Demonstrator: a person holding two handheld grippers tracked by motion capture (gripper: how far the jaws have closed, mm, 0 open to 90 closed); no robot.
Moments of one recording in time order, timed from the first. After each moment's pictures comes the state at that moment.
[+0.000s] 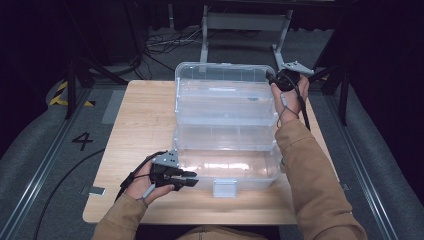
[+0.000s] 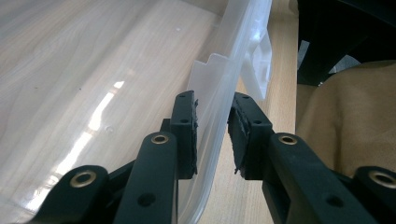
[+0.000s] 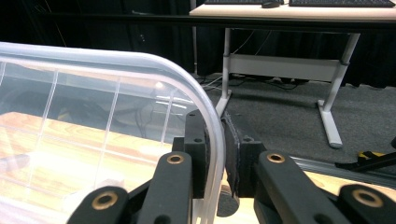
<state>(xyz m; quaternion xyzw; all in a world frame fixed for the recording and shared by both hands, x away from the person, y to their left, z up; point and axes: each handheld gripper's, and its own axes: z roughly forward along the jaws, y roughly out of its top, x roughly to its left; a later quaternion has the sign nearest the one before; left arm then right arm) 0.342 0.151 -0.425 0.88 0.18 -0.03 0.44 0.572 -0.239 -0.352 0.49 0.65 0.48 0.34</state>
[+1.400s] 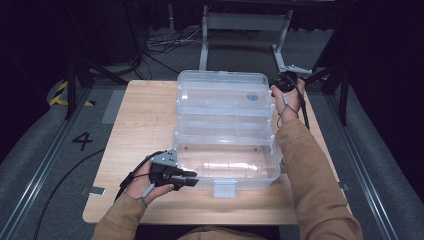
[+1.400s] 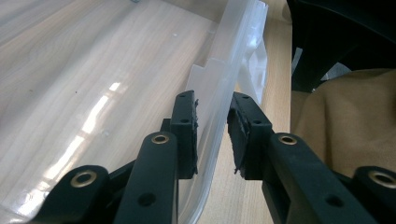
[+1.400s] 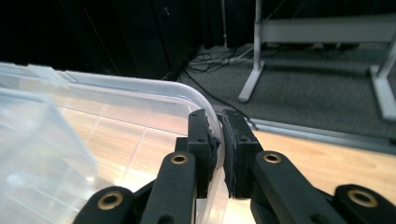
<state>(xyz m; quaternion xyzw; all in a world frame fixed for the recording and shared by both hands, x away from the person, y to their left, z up) 0.343 0.153 -0.427 0.87 0.19 -0.05 0.45 0.607 -0.258 -0.389 0.50 0.67 0.50 0.24</state>
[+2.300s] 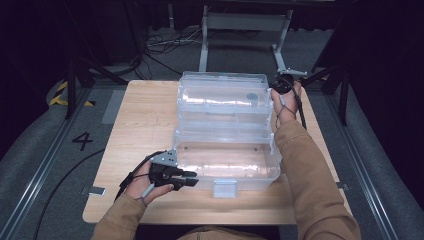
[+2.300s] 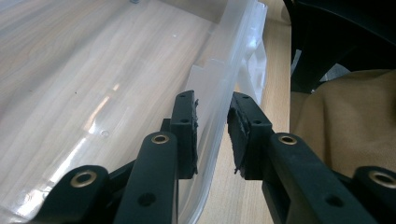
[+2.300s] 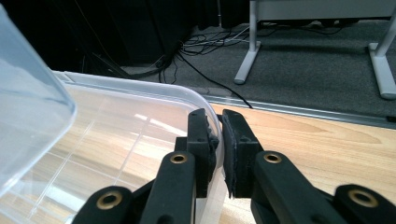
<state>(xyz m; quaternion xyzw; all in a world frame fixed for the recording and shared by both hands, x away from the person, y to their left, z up) 0.343 0.154 -0.427 0.87 0.19 -0.05 0.46 0.616 -0.255 -0.405 0.52 0.68 0.47 0.22</state>
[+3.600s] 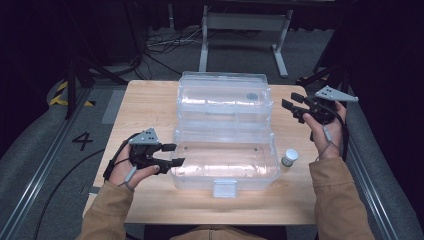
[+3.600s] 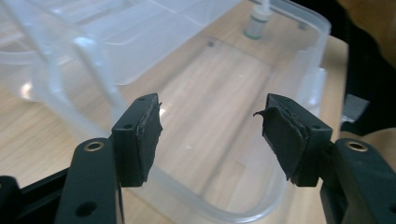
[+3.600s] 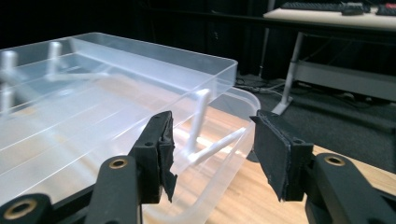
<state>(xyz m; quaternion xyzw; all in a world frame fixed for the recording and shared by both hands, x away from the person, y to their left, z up) 0.365 0.194 -0.384 0.83 0.28 0.05 0.48 0.460 -0.313 -0.347 0.36 0.71 0.55 0.25</state>
